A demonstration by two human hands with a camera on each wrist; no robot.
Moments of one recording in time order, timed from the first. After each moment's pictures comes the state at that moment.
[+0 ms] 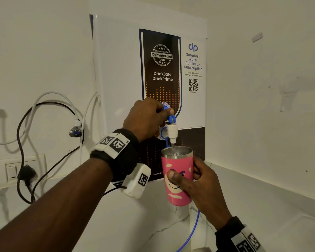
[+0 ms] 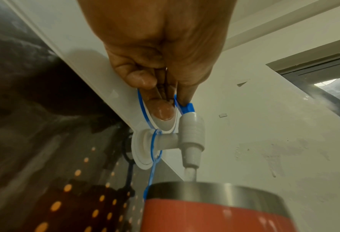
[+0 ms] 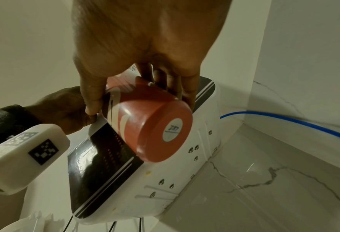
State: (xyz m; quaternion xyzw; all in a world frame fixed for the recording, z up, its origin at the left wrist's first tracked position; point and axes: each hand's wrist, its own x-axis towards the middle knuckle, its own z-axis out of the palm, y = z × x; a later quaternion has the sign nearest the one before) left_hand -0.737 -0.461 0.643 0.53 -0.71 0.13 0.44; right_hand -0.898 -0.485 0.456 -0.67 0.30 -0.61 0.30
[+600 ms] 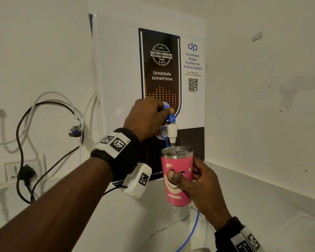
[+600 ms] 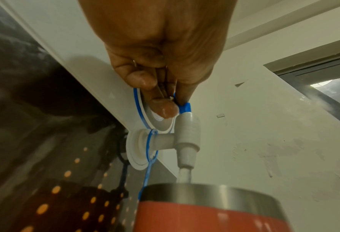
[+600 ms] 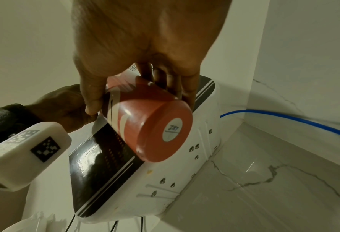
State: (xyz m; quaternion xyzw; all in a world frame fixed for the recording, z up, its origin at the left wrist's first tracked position) left_hand -0.739 -0.465 0.644 0.53 -0.71 0.15 0.44; right_hand -0.898 -0.487 0.454 -0.67 0.31 -0.61 0.30
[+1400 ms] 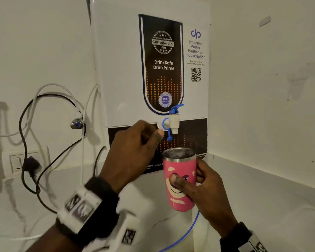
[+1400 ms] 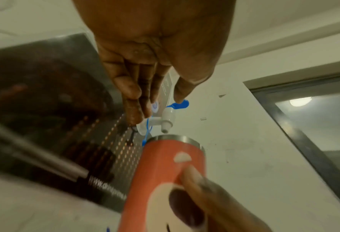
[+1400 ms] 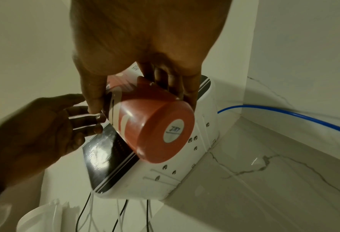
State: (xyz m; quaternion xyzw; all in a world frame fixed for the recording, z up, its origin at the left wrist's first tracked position) left_hand -0.721 -0.392 0.550 0.52 -0.68 0.08 0.52; right_hand -0.901 -0.464 0.436 -0.66 0.31 -0.59 0.35
